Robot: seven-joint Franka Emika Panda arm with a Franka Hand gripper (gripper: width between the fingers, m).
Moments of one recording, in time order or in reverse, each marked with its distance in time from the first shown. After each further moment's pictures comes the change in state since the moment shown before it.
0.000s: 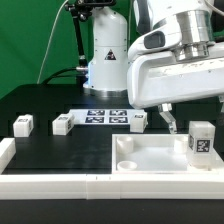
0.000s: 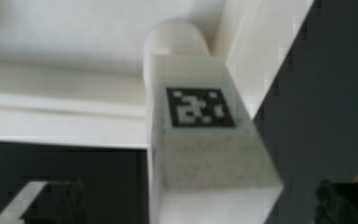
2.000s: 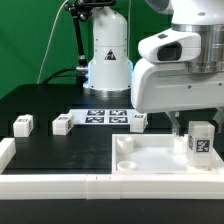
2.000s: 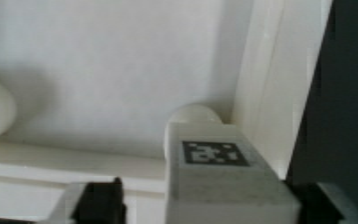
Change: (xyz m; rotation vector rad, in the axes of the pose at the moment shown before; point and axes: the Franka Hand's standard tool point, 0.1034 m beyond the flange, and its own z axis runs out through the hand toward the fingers) arm 0.001 0.007 0.006 -0.073 -0.390 0.056
